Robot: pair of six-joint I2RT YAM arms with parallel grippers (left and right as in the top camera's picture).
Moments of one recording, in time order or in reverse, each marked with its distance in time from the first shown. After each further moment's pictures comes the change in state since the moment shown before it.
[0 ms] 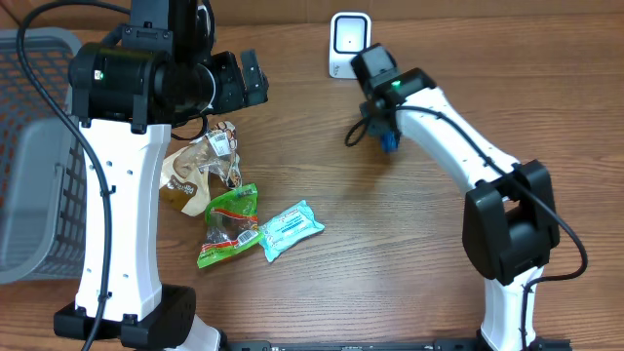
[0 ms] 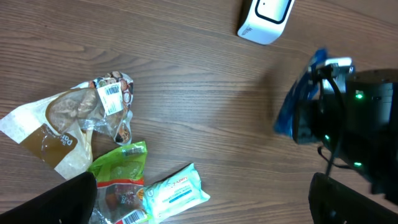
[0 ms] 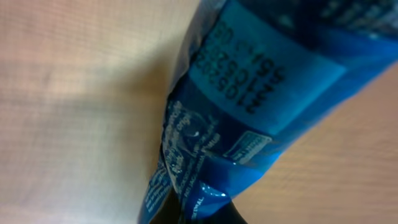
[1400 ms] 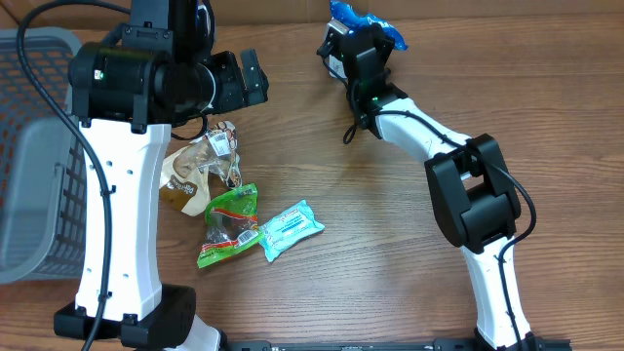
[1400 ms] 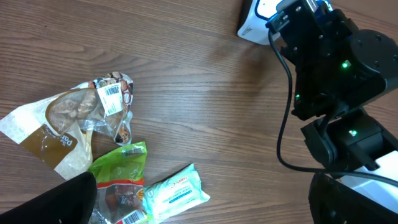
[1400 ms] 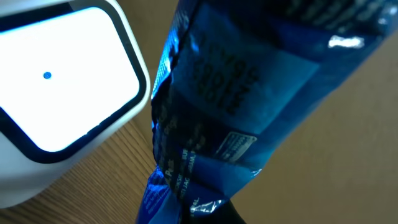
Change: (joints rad) left arm 0.000 0.001 0.000 0.001 0.000 0.000; right arm -0.024 0.253 0.005 1.063 0.221 -1.194
